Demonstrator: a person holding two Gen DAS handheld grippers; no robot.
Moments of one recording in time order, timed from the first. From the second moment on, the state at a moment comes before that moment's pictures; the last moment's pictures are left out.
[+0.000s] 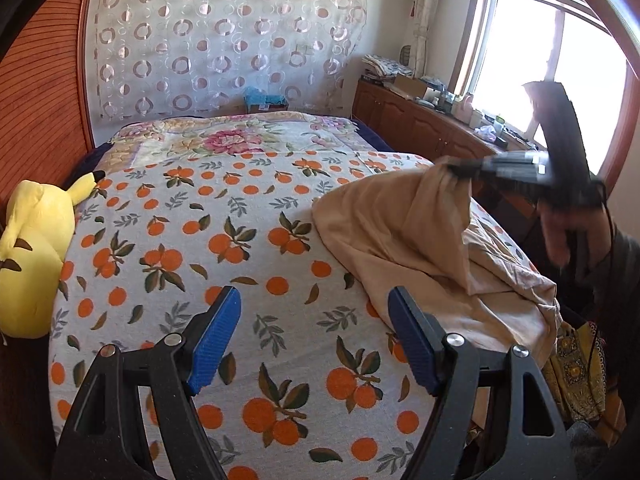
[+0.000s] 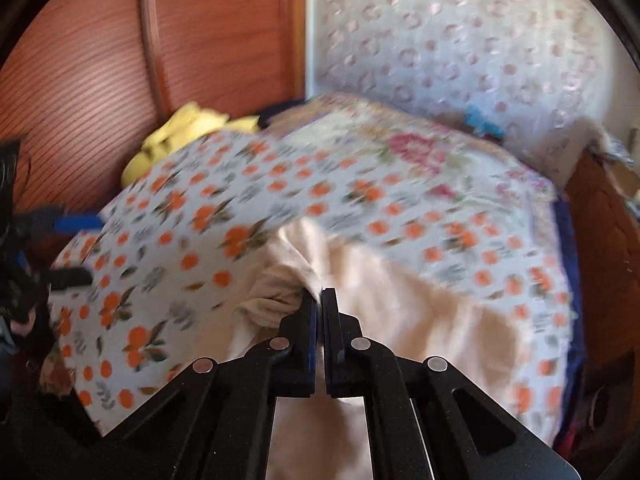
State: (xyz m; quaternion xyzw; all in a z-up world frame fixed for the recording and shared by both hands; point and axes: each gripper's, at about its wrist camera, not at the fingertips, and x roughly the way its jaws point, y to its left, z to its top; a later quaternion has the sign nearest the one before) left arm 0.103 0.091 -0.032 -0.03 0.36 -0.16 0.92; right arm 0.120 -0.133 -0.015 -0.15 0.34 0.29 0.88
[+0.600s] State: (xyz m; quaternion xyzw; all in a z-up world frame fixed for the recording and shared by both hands) left arm 0.101 0.018 -0.050 0.00 0.38 -0.22 0.90; right arm 0.118 -0.231 -0.010 -0.10 0.35 0.16 0.92
